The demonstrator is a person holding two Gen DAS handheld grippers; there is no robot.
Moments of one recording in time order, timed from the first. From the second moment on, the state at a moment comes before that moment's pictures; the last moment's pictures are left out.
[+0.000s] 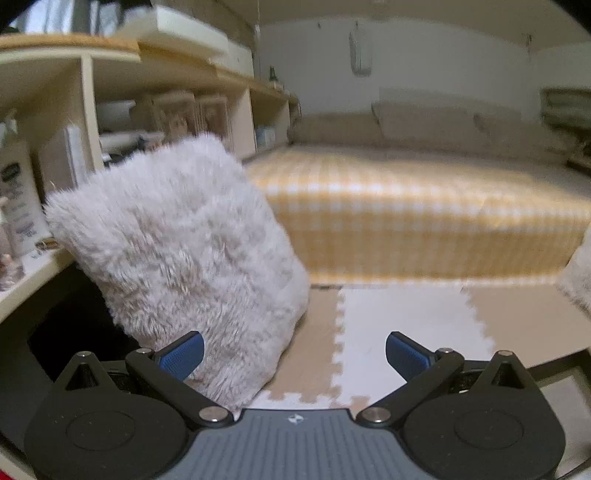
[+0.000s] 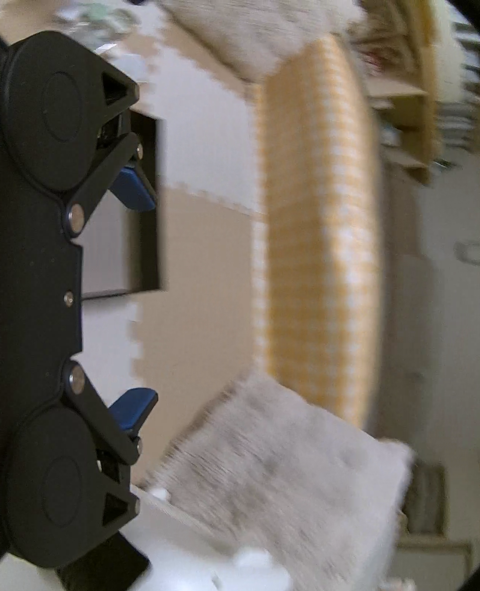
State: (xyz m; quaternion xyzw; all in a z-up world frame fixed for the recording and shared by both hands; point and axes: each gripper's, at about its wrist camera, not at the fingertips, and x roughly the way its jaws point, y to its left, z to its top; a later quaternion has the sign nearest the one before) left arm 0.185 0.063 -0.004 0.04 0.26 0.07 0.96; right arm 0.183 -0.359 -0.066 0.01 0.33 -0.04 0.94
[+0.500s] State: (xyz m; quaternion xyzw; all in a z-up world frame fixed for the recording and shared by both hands) left arm 0.249 0.126 -0.087 0.02 0.41 0.06 0.91; right arm 0.205 -0.362 -0.123 0.01 0.49 -0.02 0.87
